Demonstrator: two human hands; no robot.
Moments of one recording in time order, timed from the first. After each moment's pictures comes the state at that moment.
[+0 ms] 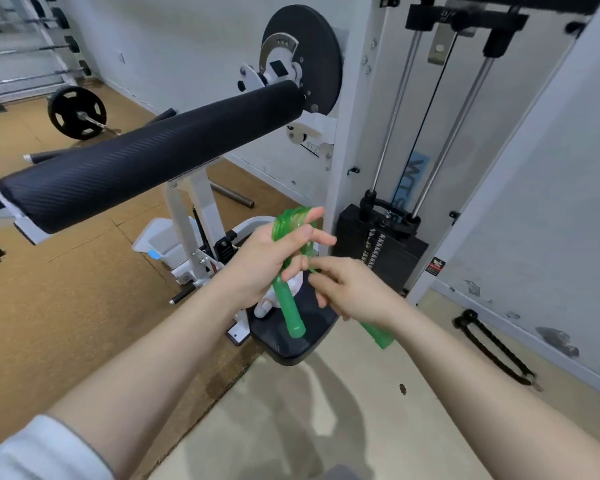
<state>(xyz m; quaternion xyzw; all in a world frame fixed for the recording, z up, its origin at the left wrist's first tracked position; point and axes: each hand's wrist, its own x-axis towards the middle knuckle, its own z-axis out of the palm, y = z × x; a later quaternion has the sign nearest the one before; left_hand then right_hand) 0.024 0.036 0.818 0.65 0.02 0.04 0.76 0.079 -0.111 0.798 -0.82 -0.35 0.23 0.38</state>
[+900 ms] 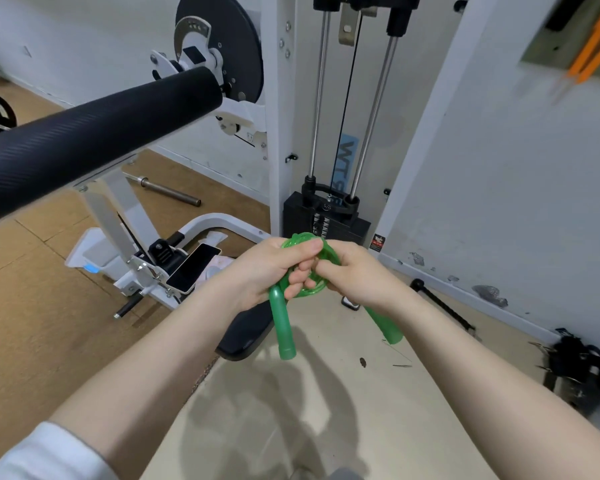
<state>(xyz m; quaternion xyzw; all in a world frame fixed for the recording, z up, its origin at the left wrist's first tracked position) 0.060 -0.066 0.807 0.62 0.05 -0.17 0.76 0.101 -0.210 0.796 -0.83 -0.24 0.20 0.46</state>
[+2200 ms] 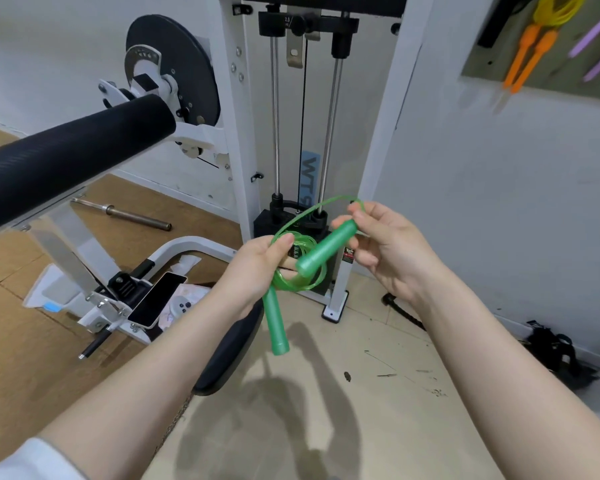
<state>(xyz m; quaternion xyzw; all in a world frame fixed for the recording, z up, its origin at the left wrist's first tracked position) 0.105 -0.108 0.809 0.73 0.07 -0.03 0.68 0.138 -0.282 0.845 -0.54 -0.05 0.16 0.82</state>
